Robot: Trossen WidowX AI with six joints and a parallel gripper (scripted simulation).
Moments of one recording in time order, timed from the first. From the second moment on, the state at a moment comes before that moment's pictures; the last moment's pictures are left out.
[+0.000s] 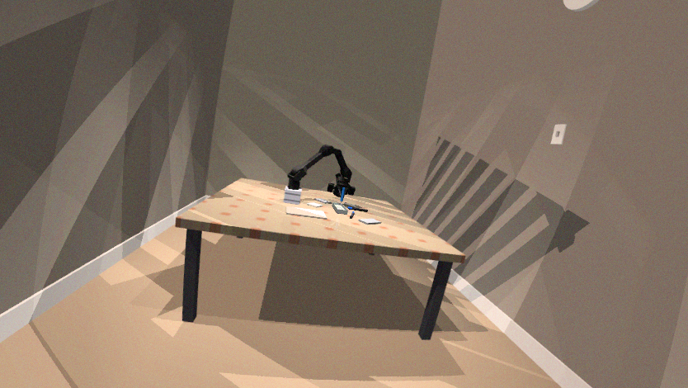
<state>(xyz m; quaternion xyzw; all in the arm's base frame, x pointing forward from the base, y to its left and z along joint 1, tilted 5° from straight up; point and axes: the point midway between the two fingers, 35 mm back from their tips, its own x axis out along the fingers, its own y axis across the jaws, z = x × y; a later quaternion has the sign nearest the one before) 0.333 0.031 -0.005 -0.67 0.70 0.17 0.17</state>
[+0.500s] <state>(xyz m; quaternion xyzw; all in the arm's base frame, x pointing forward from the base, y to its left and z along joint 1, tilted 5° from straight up) 0.333 0.031 -0.012 -0.67 0.70 0.17 0.17</state>
